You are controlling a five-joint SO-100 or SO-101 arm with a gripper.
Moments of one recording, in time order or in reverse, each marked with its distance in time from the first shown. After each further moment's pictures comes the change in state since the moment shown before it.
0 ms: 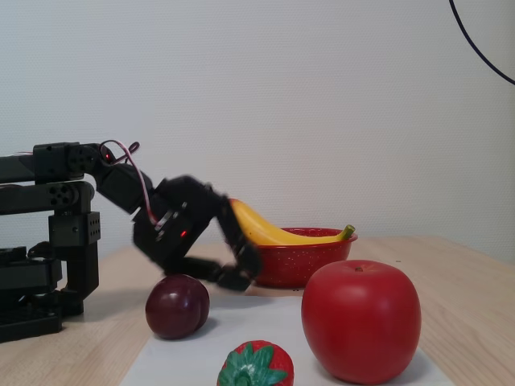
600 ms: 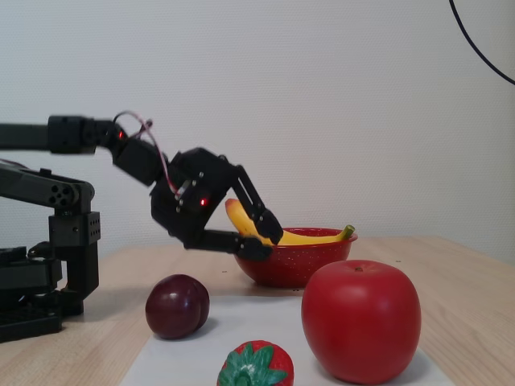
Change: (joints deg) arm 0.2 -16.8 -10.5 -15.1 1.6
